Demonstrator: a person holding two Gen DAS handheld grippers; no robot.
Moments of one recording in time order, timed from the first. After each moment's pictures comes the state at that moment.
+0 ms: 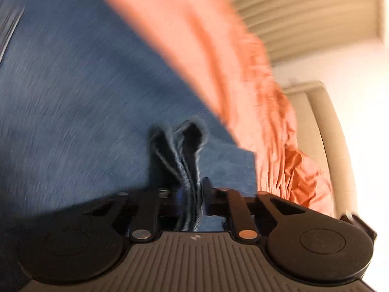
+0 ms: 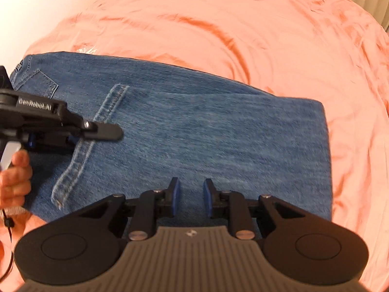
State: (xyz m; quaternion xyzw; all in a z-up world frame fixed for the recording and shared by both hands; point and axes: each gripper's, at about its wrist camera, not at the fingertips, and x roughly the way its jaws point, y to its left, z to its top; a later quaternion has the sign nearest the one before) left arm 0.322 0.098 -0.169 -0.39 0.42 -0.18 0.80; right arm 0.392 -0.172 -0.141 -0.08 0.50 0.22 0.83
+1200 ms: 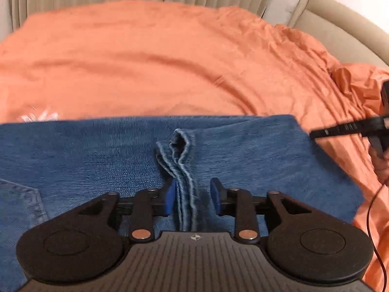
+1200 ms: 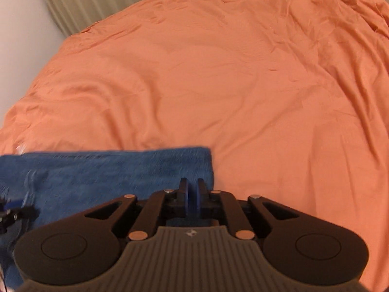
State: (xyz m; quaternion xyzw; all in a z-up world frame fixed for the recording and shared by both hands) left arm 0.328 0.052 -0.114 -0.04 0.42 -0.13 0.89; right arm 0.484 -0.282 -0.155 0.07 0.47 0.13 0.87
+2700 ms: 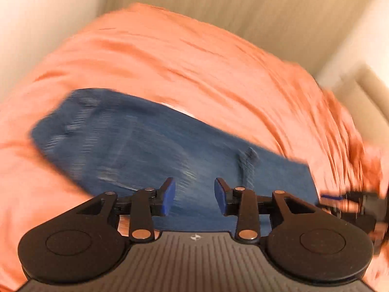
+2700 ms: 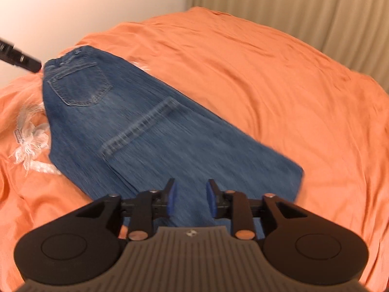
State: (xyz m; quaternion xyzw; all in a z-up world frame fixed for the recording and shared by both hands) left arm 0.189 0.208 -0.006 -0.22 0.40 0.03 0.89; right arm 0.340 -0.166 -0.080 -0.20 0.38 0.33 0.84
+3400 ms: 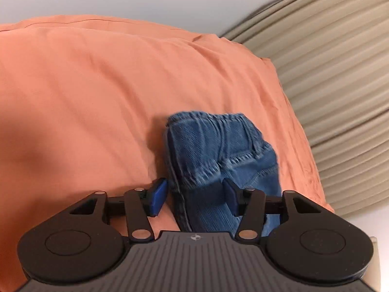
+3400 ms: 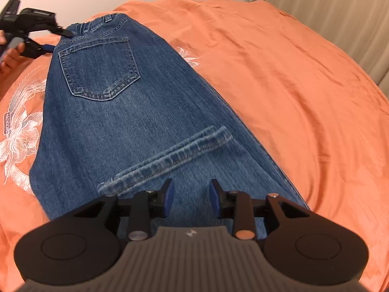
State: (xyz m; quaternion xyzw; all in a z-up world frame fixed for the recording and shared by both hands) left arm 0.187 0.364 -0.149 -0.50 0.26 0.20 0.80; right arm 0.415 -0.047 -0.131 -0.29 0.38 0.43 0.77
